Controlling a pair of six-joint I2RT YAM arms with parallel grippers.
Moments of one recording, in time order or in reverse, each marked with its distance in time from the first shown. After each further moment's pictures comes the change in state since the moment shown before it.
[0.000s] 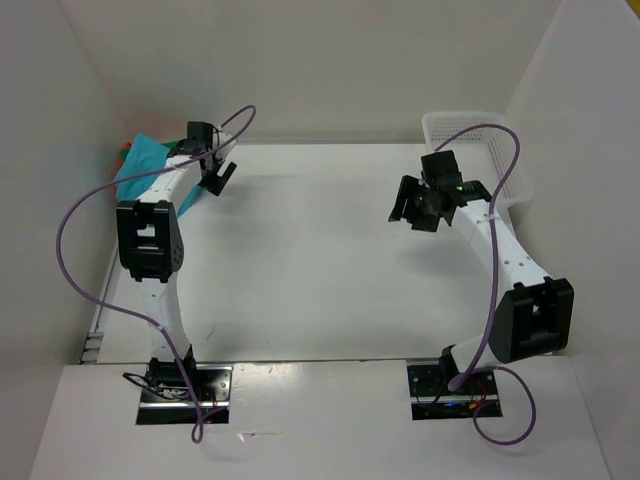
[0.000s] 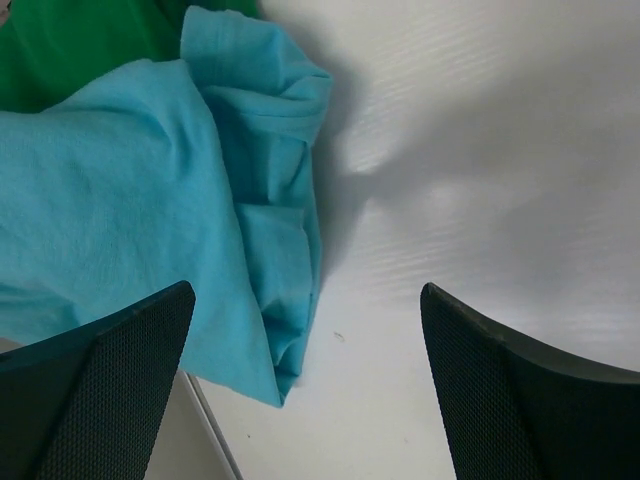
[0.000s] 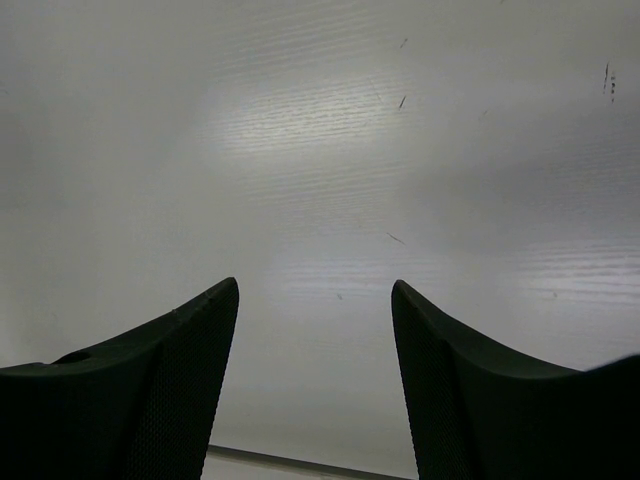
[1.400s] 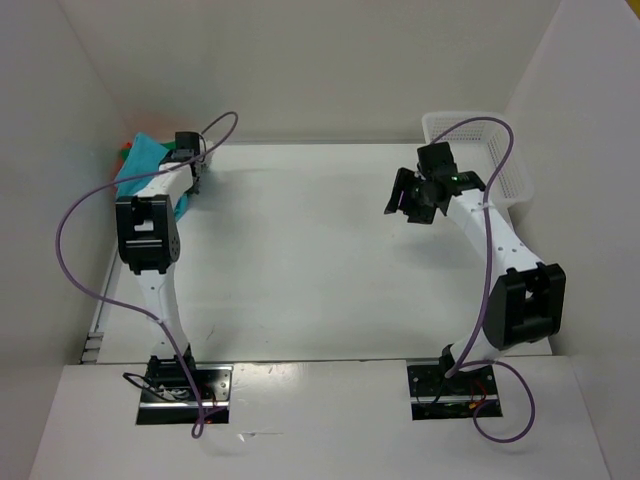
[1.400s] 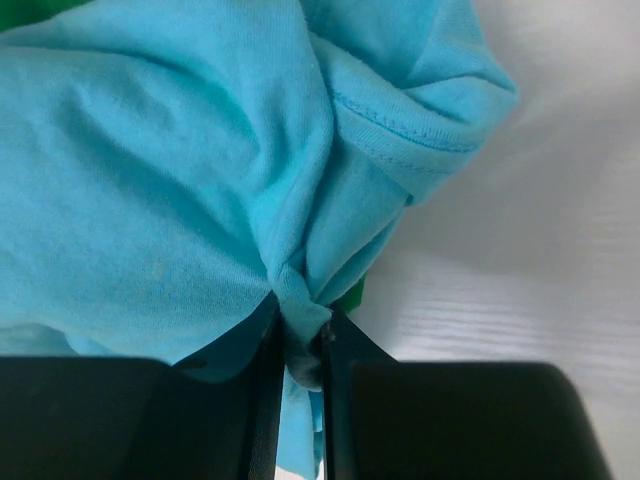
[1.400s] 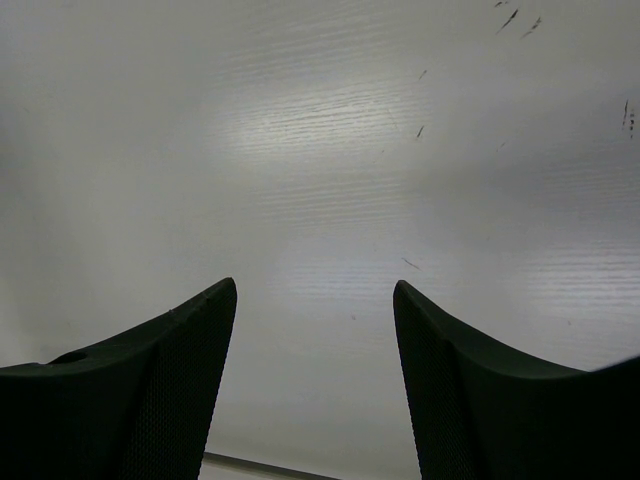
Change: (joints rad) left arm 0.084 0.134 -0.027 0.179 -0.136 -0.034; right arm 0.000 0.074 0.074 0.008 -0.014 0.002
